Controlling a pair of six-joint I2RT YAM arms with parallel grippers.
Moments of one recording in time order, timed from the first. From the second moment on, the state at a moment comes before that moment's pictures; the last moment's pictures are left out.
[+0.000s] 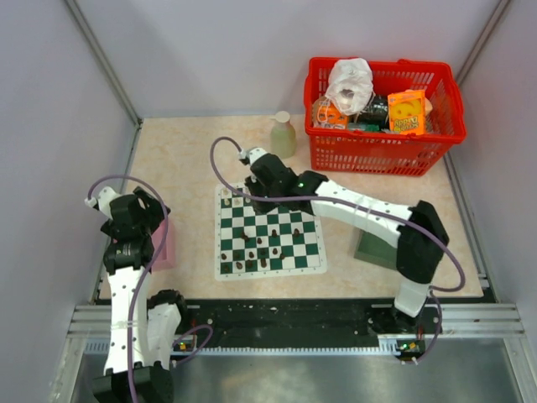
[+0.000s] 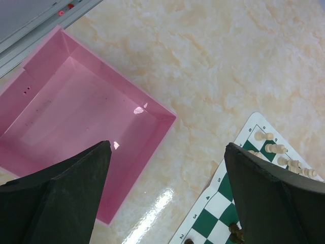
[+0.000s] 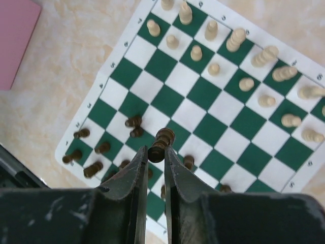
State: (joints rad) left arm 0.22 0.70 0.70 -0.57 -0.23 -0.60; right arm 0.97 1.84 1.59 -0.51 0.11 0.29
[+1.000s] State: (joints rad) left arm 0.22 0.68 0.70 -0.58 -0.23 -0.61; right arm 1.09 1.57 1.05 -0.39 0.02 0.49
